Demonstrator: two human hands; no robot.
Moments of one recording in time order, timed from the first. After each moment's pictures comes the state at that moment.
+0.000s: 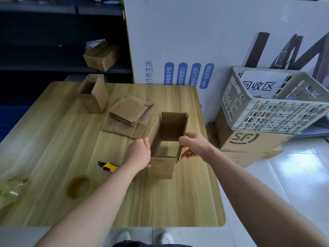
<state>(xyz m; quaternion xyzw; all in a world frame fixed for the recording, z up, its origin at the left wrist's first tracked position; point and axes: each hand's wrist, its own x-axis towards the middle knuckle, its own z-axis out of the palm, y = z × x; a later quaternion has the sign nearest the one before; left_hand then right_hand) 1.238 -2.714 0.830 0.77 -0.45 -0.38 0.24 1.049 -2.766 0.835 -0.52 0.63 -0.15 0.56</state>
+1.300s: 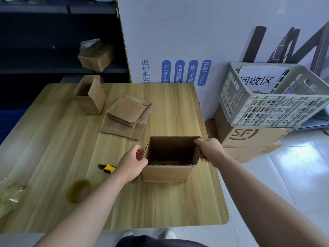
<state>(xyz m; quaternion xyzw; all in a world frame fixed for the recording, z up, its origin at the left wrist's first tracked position) 1.274 -2.700 0.799 0.71 -0.54 -0.39 0.23 1.021 -2.762 0.815 -0.39 0.76 -0.19 0.48</state>
